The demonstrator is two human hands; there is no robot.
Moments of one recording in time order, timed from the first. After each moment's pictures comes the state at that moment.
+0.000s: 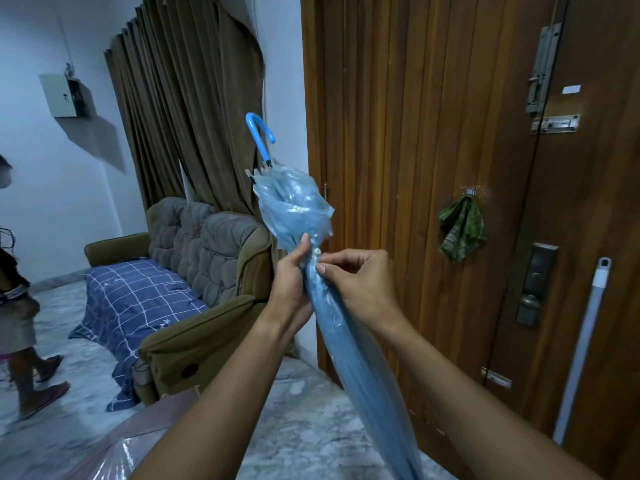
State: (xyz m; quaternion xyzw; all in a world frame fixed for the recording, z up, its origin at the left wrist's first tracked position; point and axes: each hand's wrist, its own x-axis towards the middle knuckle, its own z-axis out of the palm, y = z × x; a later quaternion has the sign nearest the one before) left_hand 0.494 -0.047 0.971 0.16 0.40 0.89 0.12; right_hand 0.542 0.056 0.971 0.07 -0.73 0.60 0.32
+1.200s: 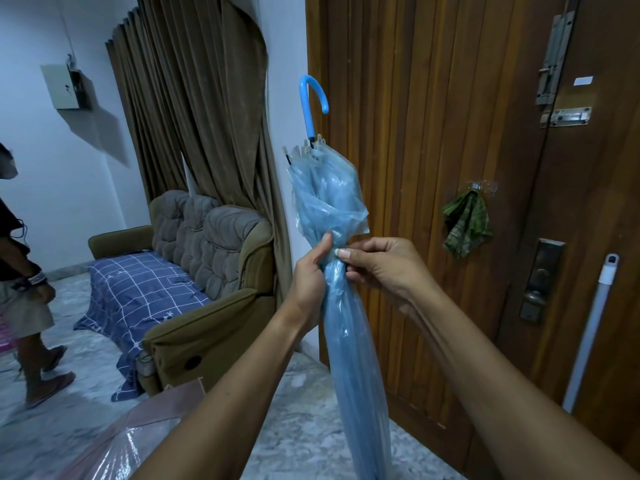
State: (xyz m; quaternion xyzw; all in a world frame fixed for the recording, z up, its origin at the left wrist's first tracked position) left_hand 0.505 -0.035 0.967 0.25 0.48 0.83 0.15; right_hand 0.541 0.089 0.989 0.01 -0.63 0.77 0.13
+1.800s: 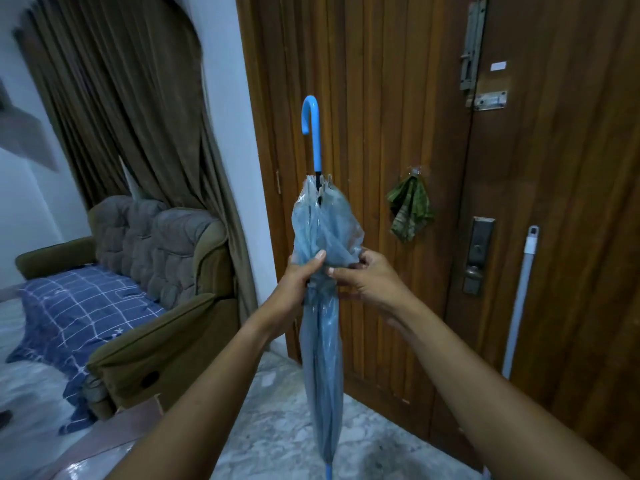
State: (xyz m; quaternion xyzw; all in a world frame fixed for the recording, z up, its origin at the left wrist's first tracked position) left_hand 0.489 0.031 0.932 0.30 0.63 0.70 0.14; right_hand 0.545 0.177 0.935 -0.01 -0.65 0.74 0.14
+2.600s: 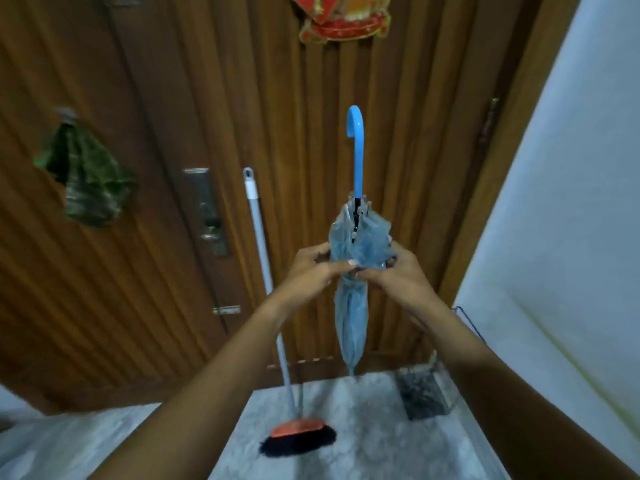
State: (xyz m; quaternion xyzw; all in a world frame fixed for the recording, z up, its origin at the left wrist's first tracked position) left_hand 0.661 0.490 0.852 0.49 0.57 0.52 0.41; right_hand 0.813 0.577 0.818 -0.35 -0.64 0.55 0.39
